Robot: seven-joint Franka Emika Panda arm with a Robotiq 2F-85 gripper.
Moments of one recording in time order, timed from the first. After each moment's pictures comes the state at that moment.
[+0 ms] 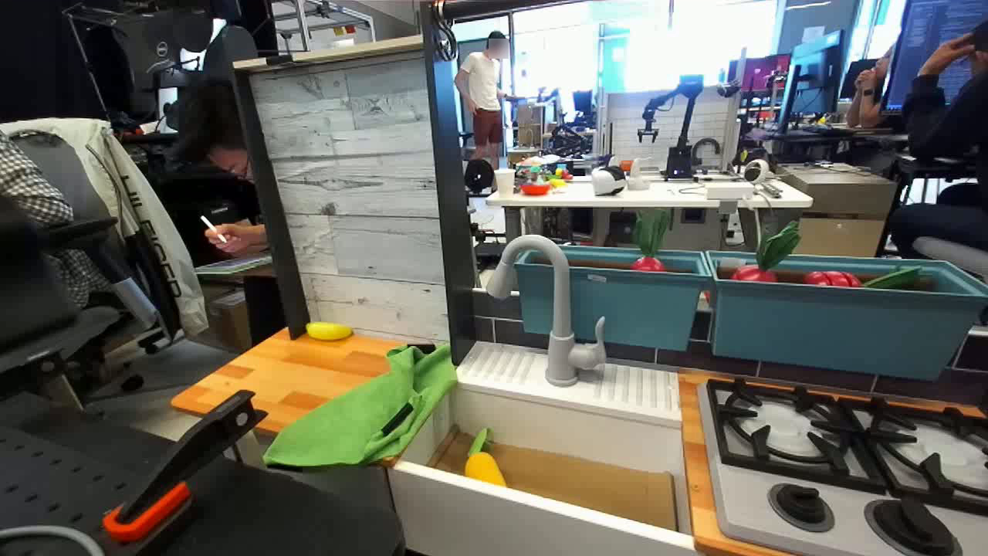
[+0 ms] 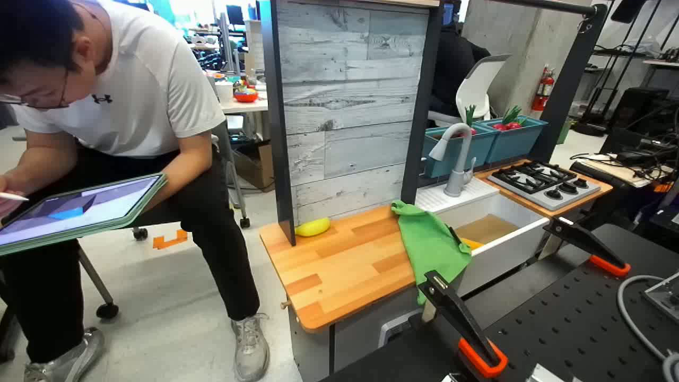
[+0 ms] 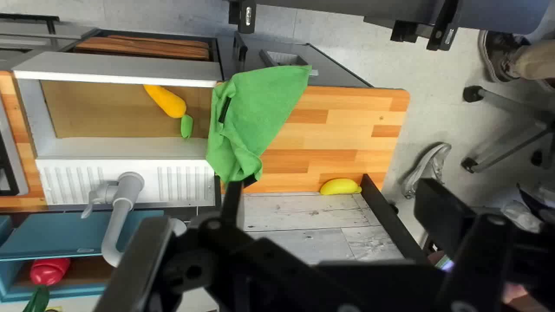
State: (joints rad) arm 0.00 -0.47 -0.35 -2.59 0.08 2.24 -0.52
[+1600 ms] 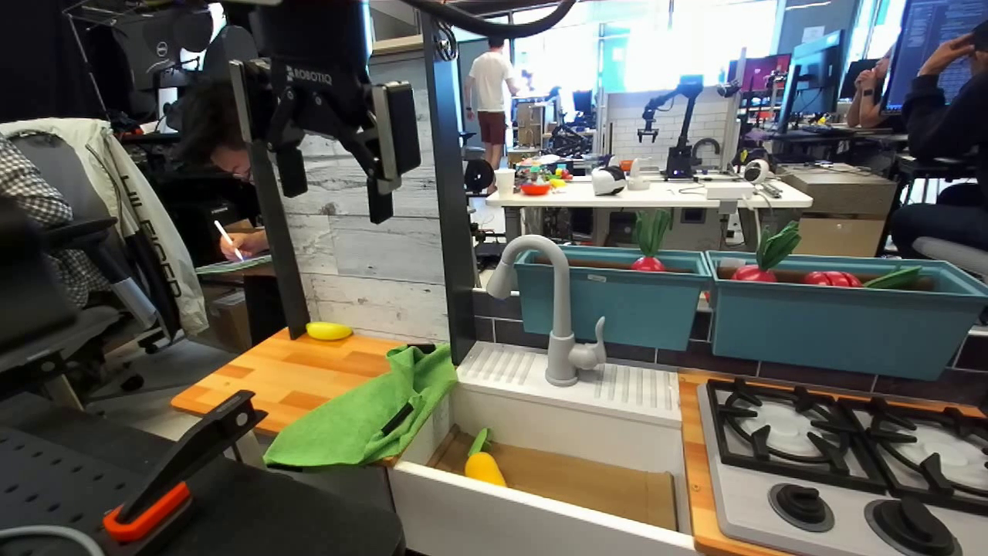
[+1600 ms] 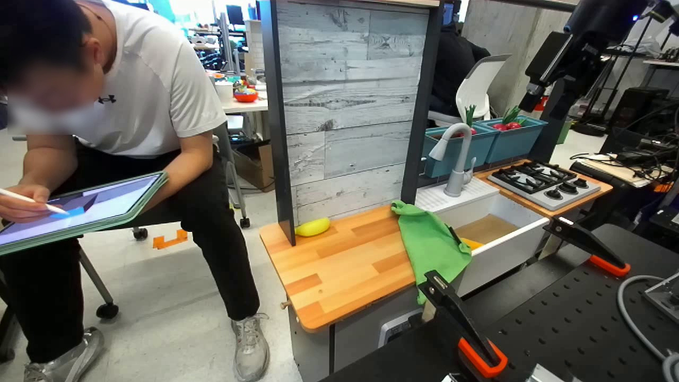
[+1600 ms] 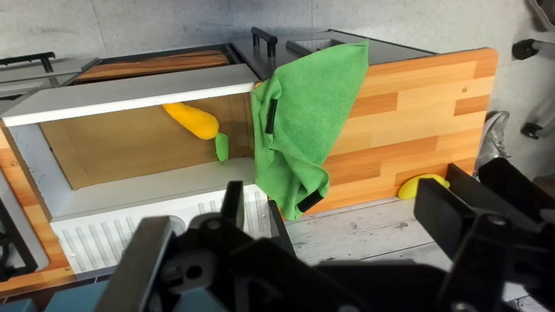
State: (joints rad) arm -0.02 0.06 -0.37 -2.44 0.42 2.50 -0.69
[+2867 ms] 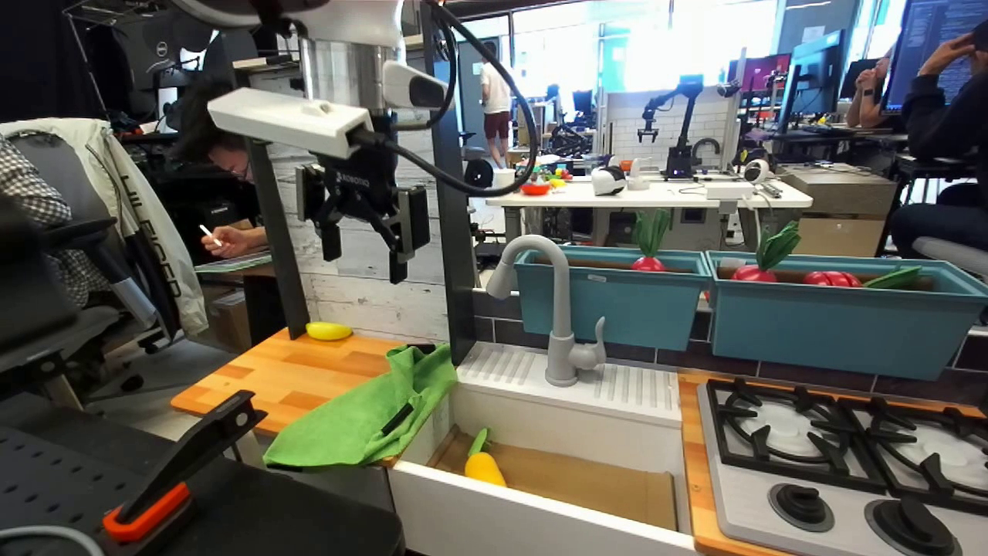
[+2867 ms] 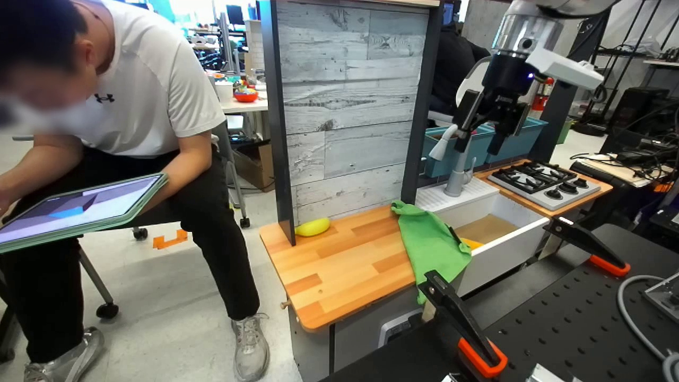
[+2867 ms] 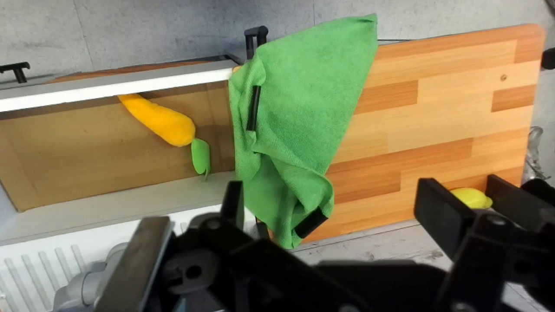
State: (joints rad) arm -0.13 0.41 -0.11 -2.20 0.37 2.55 -0.50
